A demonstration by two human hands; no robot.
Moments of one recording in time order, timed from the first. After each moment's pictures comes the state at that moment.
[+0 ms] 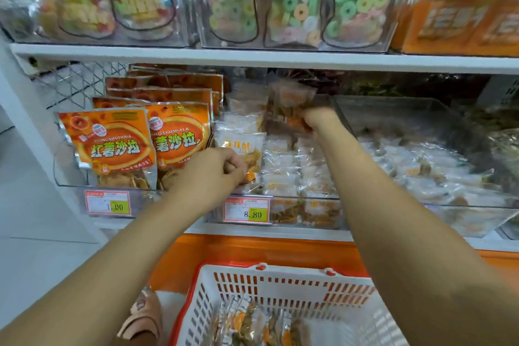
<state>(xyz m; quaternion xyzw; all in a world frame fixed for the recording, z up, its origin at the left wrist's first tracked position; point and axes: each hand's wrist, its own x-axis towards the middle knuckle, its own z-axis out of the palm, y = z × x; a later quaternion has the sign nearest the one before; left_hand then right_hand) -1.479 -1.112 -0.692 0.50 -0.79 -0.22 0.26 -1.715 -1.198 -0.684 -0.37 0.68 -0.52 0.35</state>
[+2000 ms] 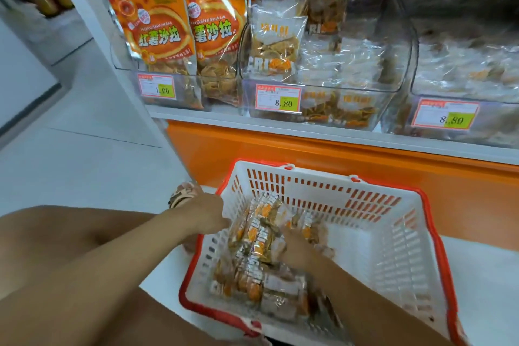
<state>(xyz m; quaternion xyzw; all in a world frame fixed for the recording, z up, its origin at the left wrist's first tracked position) -1.407 -0.989 -0.841 0.63 -0.70 -0.22 -0.25 -1.600 -0.944 -1.019 -0.58 0.66 0.01 0.48</state>
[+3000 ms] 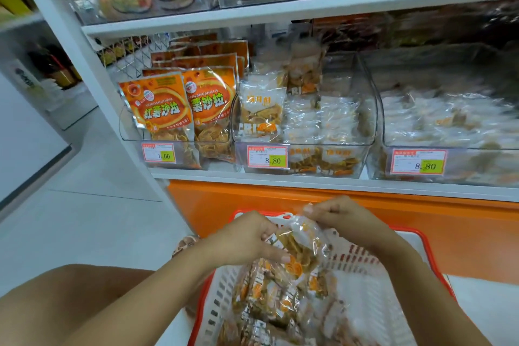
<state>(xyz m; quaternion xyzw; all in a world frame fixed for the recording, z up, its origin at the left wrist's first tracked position) -1.461 -1.001 -0.785 0.44 -0.76 -0.48 0.01 -1.684 -0.976 -0.804 -0.61 0.53 -0.30 0.51</state>
